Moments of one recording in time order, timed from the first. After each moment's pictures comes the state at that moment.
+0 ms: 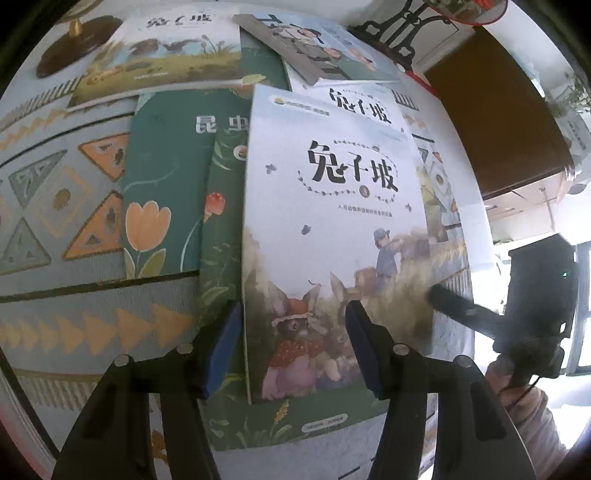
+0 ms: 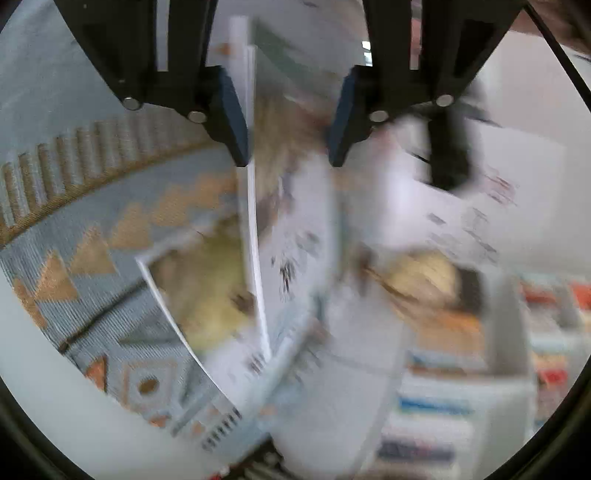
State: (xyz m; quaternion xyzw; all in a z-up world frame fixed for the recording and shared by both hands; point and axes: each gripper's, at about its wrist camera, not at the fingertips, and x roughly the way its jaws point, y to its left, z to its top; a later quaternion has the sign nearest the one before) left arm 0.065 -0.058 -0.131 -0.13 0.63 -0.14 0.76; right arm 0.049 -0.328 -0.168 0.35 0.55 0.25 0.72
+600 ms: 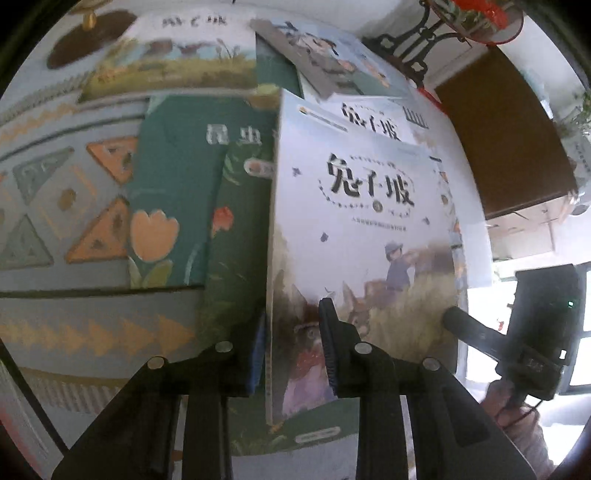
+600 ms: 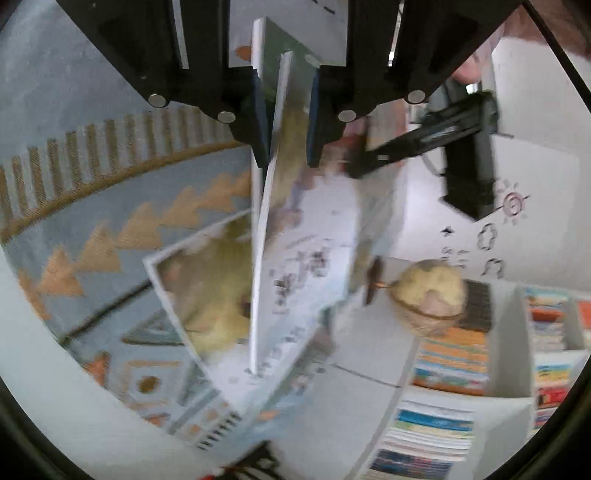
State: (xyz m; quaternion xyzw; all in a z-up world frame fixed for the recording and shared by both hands) left arm 0.072 -0.051 -0.136 -0.17 0.62 -0.13 0.75; right arm 0.048 -0.332 -0.162 0.35 0.53 0.28 0.72
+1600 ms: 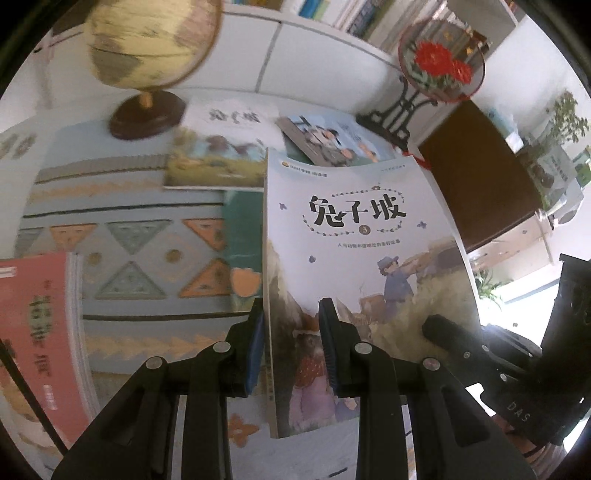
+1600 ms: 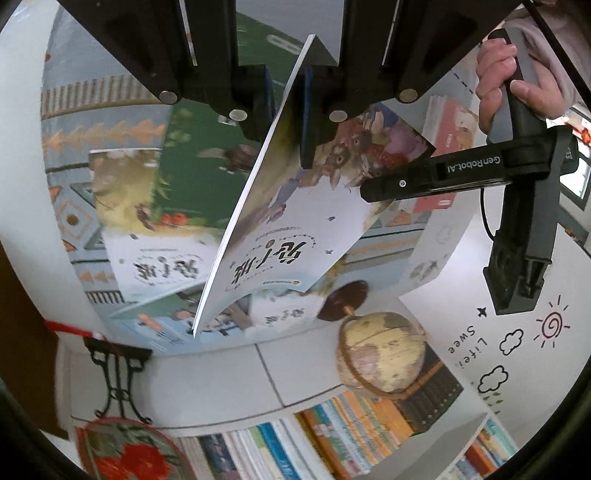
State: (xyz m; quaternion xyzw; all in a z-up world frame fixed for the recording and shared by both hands) left arm 0.032 0.025 -0.044 -0.14 0.53 -0.10 0.83; right arm 0.022 -0.192 -0.046 0.08 0.48 0.25 0.84
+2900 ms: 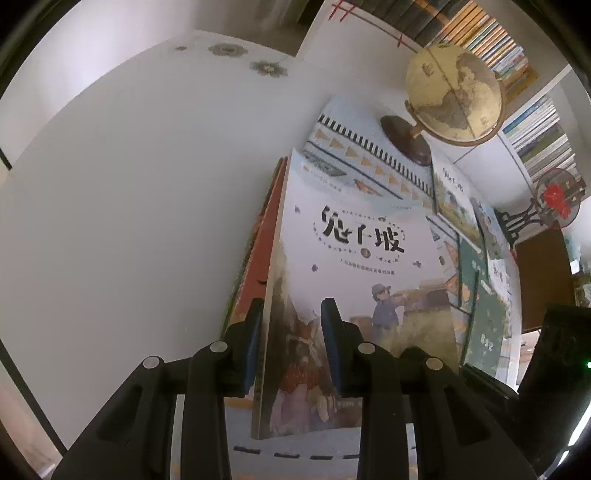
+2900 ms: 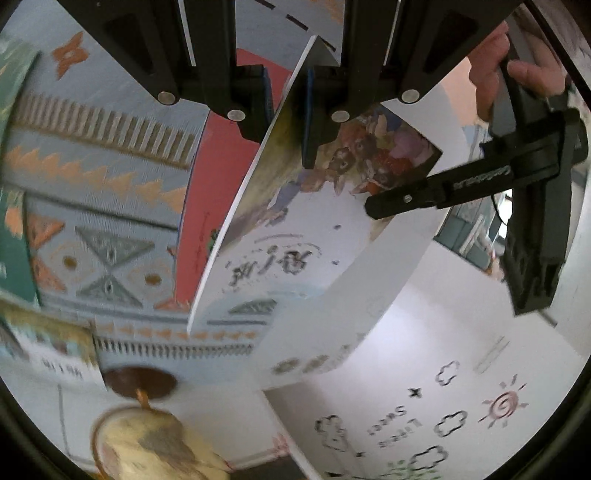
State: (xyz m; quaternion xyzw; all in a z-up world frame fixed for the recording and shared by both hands) left arm -0.110 0.310 -0.085 -0.27 0.51 0.09 0.81; right arm -0.048 0.120 -0.107 0.04 0.55 0.37 0.75
